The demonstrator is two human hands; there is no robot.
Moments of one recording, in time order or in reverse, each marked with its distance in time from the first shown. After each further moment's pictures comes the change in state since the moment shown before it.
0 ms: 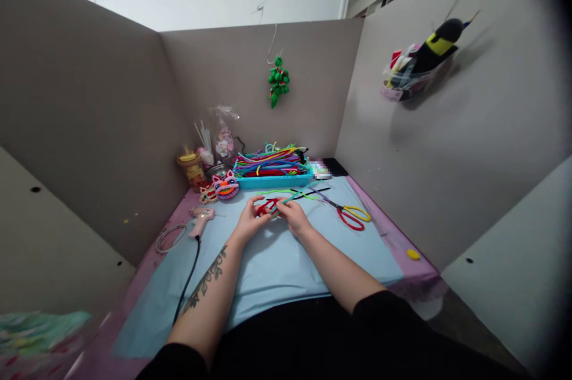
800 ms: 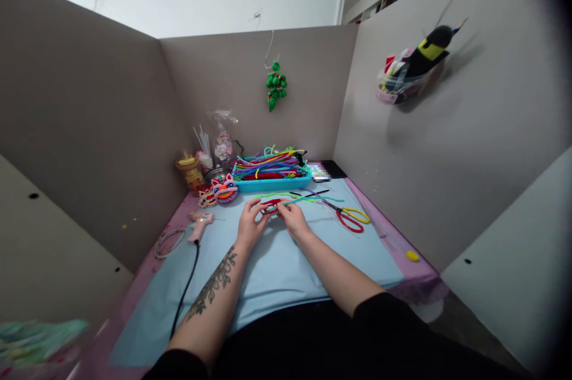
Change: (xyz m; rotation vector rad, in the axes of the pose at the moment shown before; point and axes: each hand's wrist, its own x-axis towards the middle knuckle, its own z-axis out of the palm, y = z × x) left_hand 0.000 -0.006 0.001 0.686 0.220 0.446; right_hand 0.004 0.006 0.002 -0.067 0.139 -0.099
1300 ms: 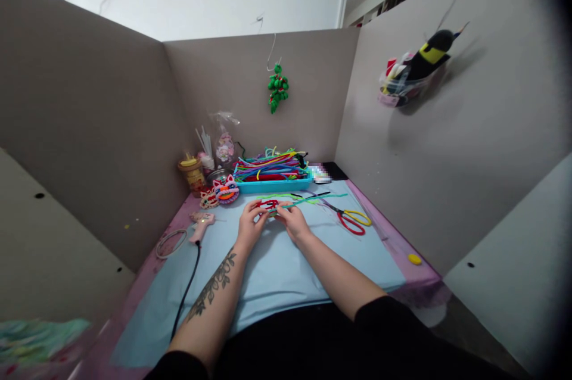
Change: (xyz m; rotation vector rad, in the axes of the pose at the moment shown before) left_hand 0.003 -0.006 0.001 -0.152 0.058 -0.088; right_hand -0.008 -0.011 0.003 0.153 -0.050 0.108
